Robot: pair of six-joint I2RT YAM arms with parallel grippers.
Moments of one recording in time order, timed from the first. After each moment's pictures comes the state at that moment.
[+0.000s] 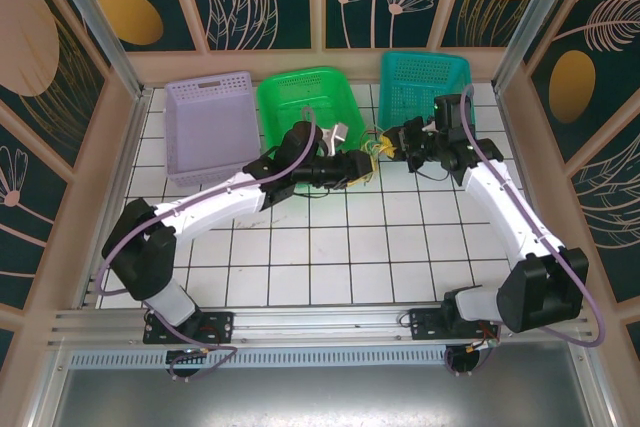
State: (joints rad) left arm -0.81 1.64 1.21 0.03 0.49 -1.11; right arm 0.24 1.32 1.15 -0.53 -0.55 1.40
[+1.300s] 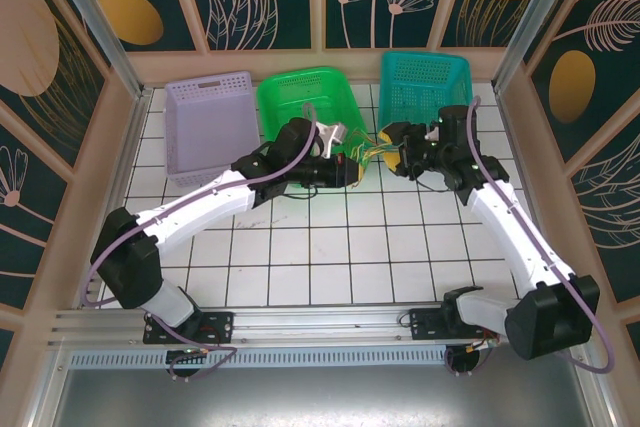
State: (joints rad) left arm -0.81 1.57 1.26 -0.22 0.43 -0.75; right arm 0.27 1.19 1.05 -0.45 -0.52 1.44
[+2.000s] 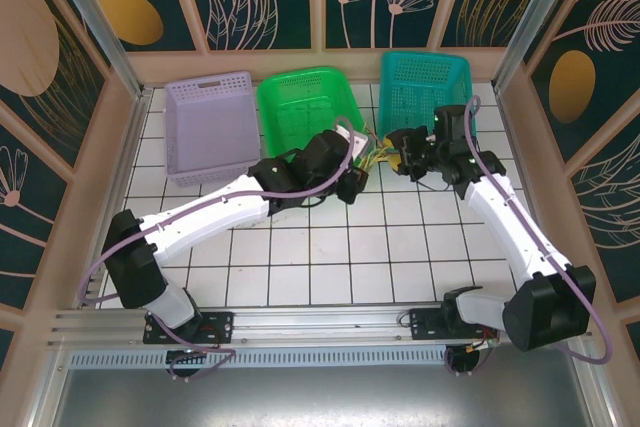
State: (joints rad) left arm -0.99 1.61 1.43 -0.48 -0.01 -0.40; right arm 0.27 1.23 1.08 -0.53 -0.43 1.44
